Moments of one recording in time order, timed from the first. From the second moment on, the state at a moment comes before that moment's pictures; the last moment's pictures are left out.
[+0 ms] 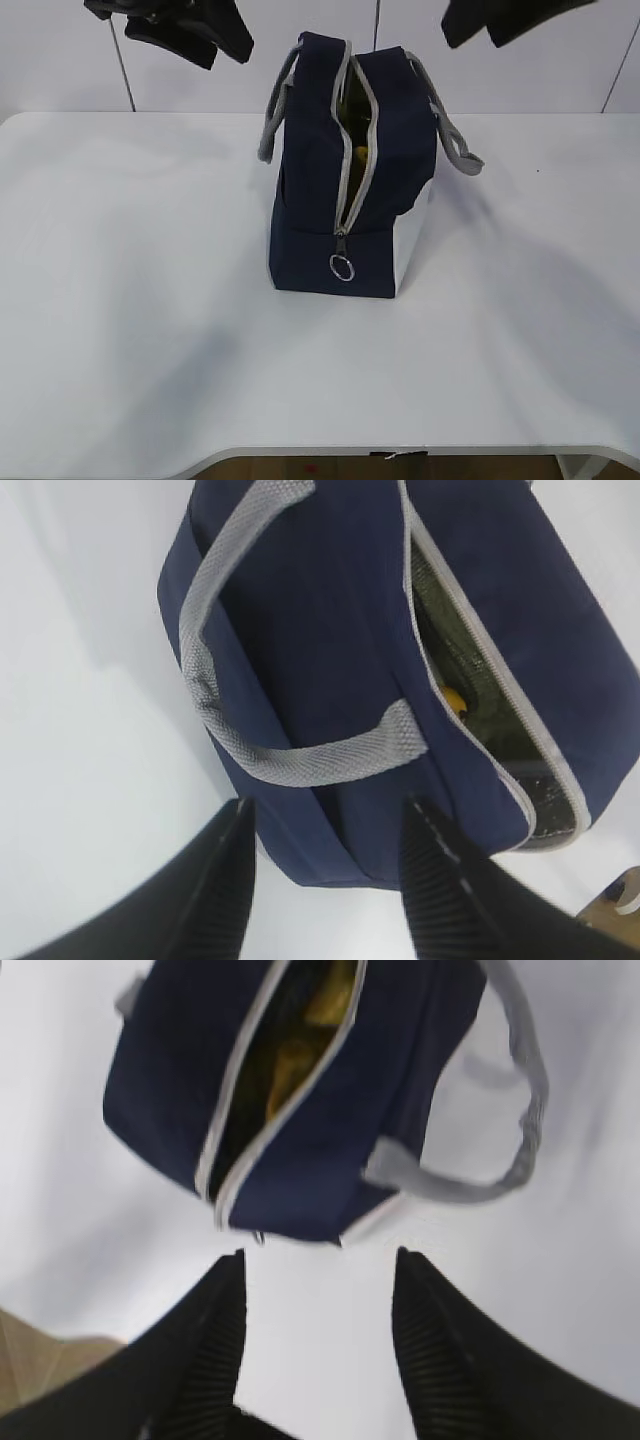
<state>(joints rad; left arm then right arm) -0.39 1.87 -1.87 -0.43 1.05 0.11 0.28 1.65 -1.82 0.20 1.26 -0.06</state>
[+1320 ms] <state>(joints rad) -0.39 1.87 -1.87 -0.43 1.06 0.20 0.28 1.31 -0.95 0.59 0.78 -0.59</state>
